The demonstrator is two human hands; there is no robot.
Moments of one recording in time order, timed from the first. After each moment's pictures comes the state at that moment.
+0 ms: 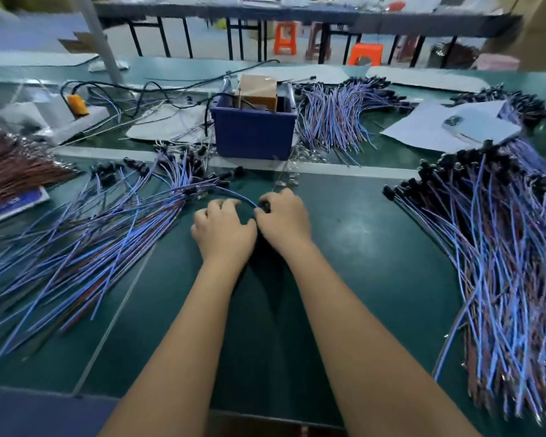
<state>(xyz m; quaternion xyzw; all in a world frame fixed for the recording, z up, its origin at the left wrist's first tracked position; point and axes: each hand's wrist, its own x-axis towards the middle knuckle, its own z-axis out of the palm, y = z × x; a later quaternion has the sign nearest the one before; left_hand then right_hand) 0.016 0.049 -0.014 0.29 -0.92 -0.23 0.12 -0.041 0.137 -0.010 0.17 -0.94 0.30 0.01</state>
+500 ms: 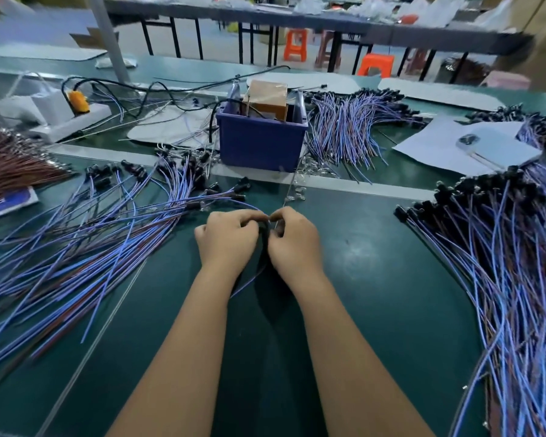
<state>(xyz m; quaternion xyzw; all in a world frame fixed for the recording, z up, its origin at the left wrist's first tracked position) -0.006 0.040 -0.017 0.23 -0.89 -0.36 0.17 -0.042 0.145 -0.025 0.17 -0.89 0.41 0.06</state>
